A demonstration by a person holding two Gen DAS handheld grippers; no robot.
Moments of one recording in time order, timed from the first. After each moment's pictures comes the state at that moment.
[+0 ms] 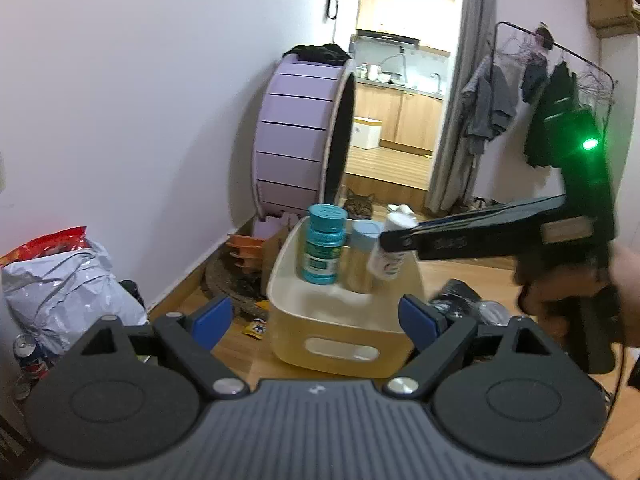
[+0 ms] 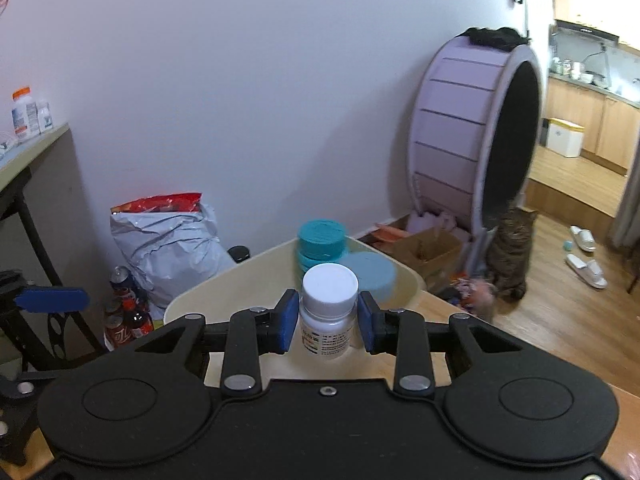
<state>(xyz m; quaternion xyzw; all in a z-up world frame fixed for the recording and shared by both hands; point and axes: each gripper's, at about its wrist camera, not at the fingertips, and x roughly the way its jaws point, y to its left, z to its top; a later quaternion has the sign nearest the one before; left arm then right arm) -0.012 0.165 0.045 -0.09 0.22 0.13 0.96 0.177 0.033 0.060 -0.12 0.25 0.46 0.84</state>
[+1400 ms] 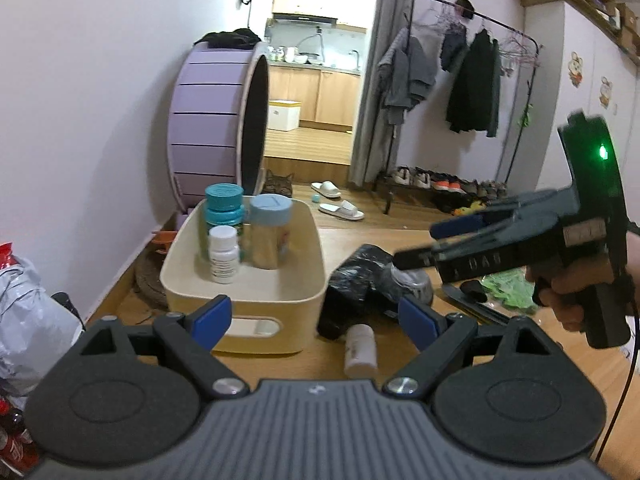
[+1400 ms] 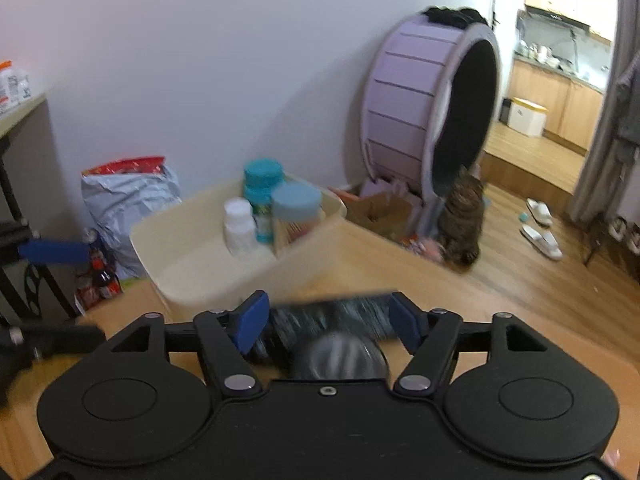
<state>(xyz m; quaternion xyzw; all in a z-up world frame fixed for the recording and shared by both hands) -0.005 0.121 0.031 -0.05 0.24 0.00 0.97 0.153 -0.053 0.051 -0.15 0.28 0.38 0.87</state>
